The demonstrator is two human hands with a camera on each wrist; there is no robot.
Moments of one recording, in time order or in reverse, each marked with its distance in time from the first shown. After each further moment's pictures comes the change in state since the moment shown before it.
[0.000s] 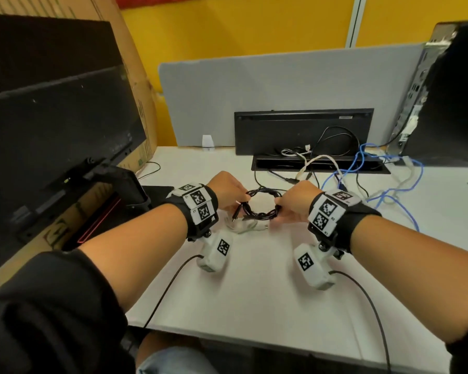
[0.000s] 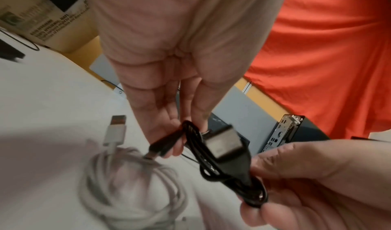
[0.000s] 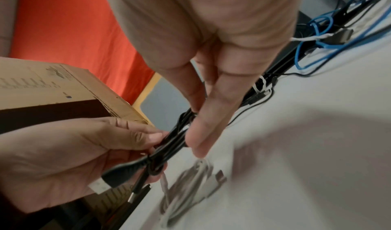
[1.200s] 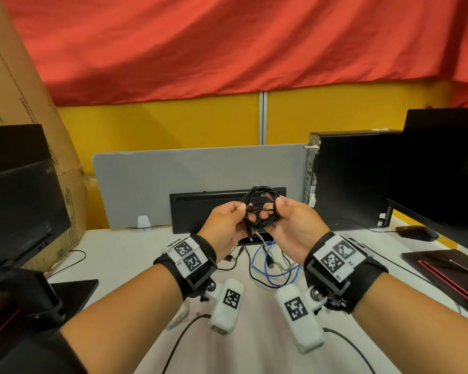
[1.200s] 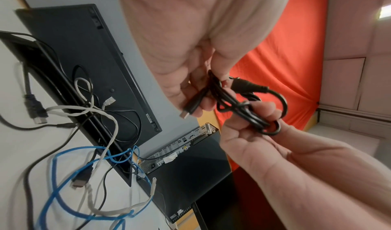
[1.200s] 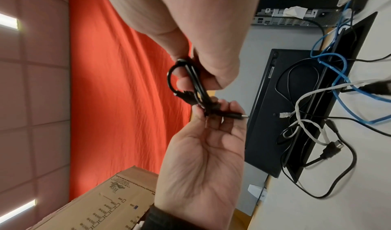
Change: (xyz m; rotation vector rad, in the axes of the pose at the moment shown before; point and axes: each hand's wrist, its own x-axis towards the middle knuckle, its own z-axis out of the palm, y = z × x) left_hand -0.015 0.140 0.071 -0.806 -0.302 0.490; right_hand -0.091 0.002 -0.141 1.511 0.174 -0.348
